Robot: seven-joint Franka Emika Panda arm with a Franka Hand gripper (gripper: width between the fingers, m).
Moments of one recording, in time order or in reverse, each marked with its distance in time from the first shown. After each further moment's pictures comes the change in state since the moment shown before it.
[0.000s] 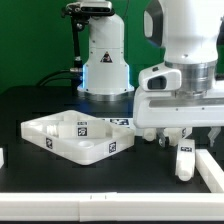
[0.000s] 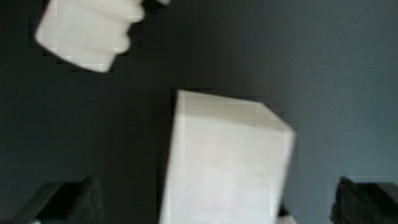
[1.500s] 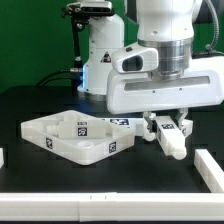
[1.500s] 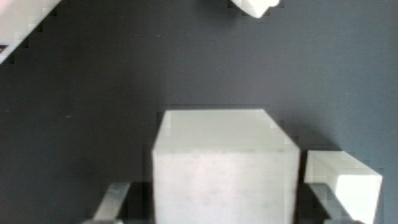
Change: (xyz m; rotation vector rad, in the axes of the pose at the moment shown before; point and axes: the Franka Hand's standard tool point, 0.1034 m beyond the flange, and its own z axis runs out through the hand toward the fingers) arm 0.017 0.044 -0.045 0.007 -0.036 -0.140
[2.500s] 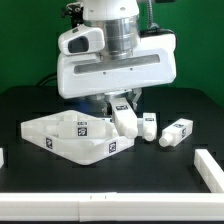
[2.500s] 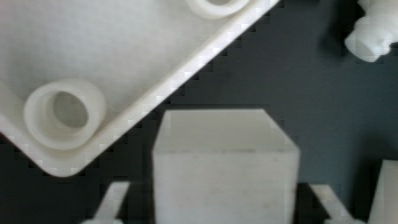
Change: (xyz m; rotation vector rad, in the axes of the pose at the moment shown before) arm -0.034 0.106 -0.035 0.080 -0.015 -0.080
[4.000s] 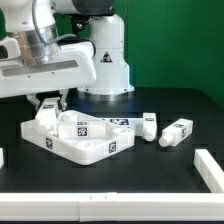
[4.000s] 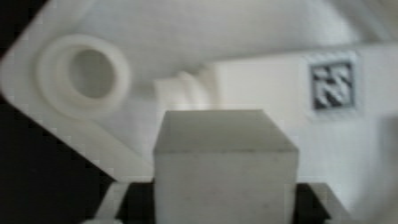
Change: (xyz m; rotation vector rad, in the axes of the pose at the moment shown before) arm -0.103 0.116 0.020 0.001 -0.034 0.102
